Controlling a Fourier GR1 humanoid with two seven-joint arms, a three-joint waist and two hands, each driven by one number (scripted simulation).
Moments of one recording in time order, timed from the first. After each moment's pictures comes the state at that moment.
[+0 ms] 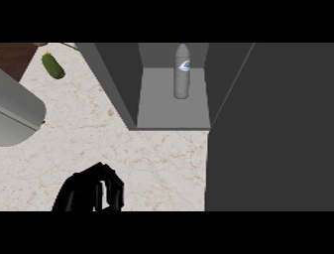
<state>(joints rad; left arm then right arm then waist) 0.06 0.46 -0.67 -1.74 0.58 0.40 -0.54 0.78 -0.41 -0.28 -2.35 -0.82 0.74 0.02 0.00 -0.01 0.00</state>
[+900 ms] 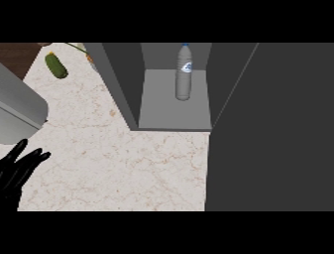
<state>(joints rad) 0.30 0.75 -0.36 -1.93 0.78 0.20 -0.60 0.72 -0.42 -0.08 -2.37 -0.79 0.83 0.03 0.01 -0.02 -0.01</state>
